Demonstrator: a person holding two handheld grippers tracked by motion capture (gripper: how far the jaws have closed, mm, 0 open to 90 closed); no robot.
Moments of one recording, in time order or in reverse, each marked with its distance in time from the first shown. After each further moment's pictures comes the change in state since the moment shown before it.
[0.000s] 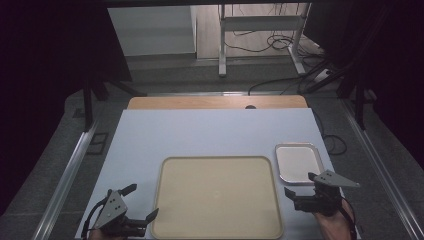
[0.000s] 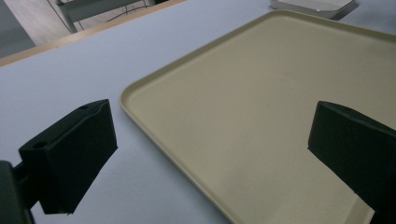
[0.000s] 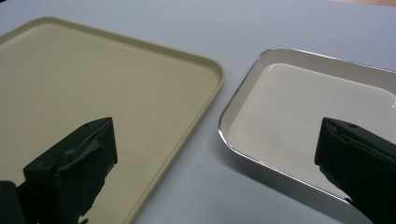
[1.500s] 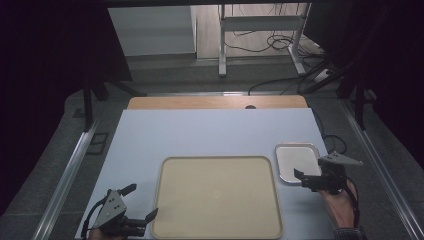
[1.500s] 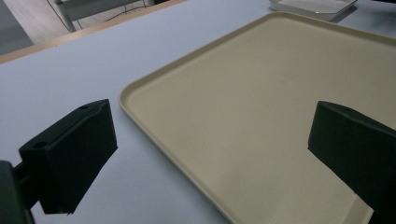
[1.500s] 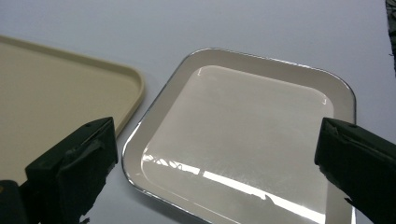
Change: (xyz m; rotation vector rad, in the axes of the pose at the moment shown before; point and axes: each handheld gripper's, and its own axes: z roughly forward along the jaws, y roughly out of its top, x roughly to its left) left arm 0.001 0.000 0.000 -0.002 -0.006 -0.013; right arm -0.059 0.015 0.028 0.048 -0.098 0.070
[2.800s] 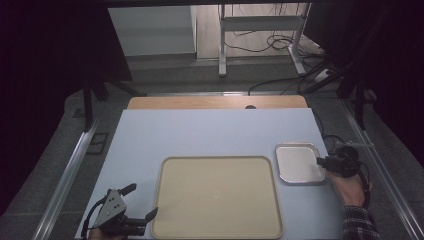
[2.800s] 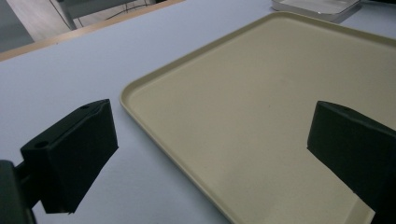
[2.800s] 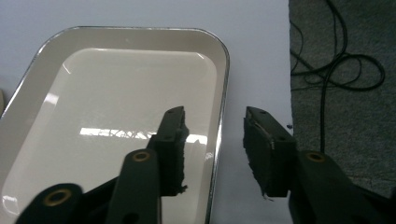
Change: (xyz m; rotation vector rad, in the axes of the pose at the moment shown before) left arm 0.001 0.000 0.001 0.004 0.004 -0.009; right arm -0.073 0.010 0.021 0.207 -0.146 0.212
